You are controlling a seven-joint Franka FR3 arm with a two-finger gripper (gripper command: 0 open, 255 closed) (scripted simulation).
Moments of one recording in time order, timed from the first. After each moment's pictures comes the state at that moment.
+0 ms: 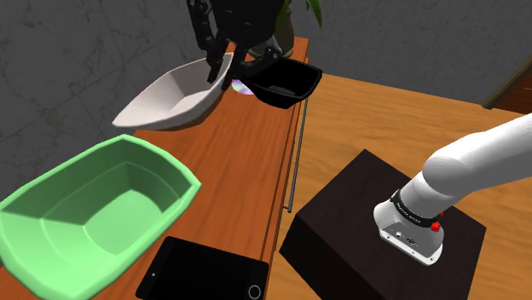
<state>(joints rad) -0.27 -0.39 0.93 -1.81 0.33 1.93 1.63</state>
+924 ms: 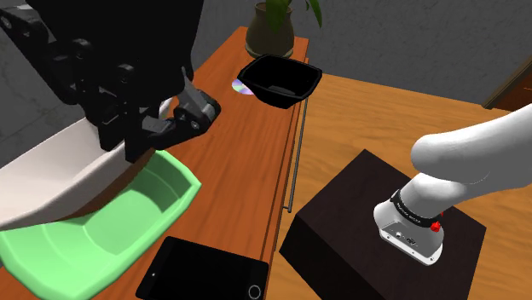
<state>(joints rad) -0.90 -0.35 1.80 -1.37 0.24 1.81 1.97</state>
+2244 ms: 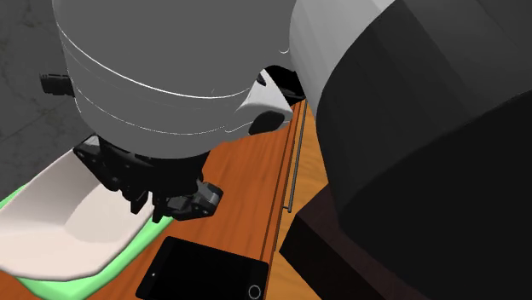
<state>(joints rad) -0.78 -0.33 1.77 -1.66 0.23 2.06 1.99</state>
